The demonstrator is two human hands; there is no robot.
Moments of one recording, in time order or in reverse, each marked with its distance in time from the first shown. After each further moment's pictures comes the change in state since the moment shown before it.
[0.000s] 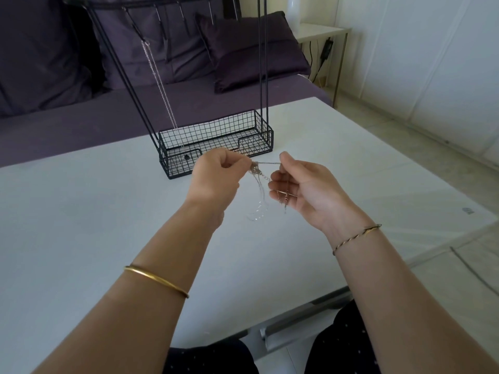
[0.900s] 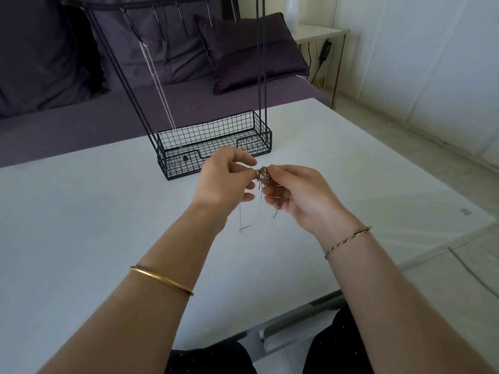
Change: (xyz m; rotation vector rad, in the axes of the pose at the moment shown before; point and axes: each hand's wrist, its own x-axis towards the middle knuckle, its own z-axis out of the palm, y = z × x) left_hand -0.002 -0.002 0.004 -0.018 -0.099 0.038; right_hand -0.001 0.006 0.004 -0.048 -0.056 -0.007
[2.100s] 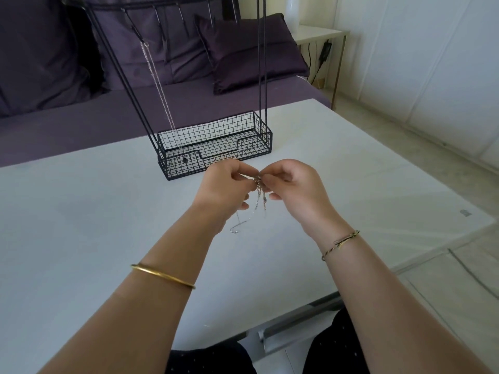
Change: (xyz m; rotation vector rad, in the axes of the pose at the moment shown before) left_hand 0.001 -0.003 -0.001 0.149 -0.069 -0.082; right_hand 0.006 0.010 -0.001 -0.492 0.042 -0.358
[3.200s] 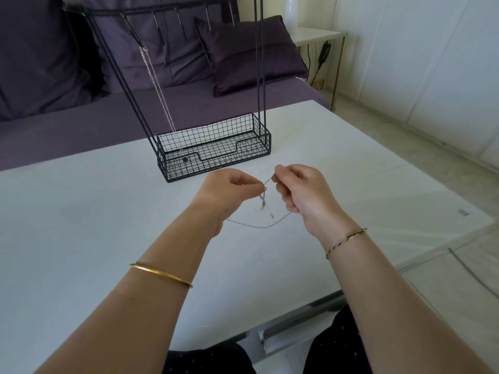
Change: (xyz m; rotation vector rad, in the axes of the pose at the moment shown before) left_hand -0.001 0.000 -0.001 0.008 -0.056 -0.118; right_hand 0.002 -0.003 -0.009 0.168 0.054 0.249
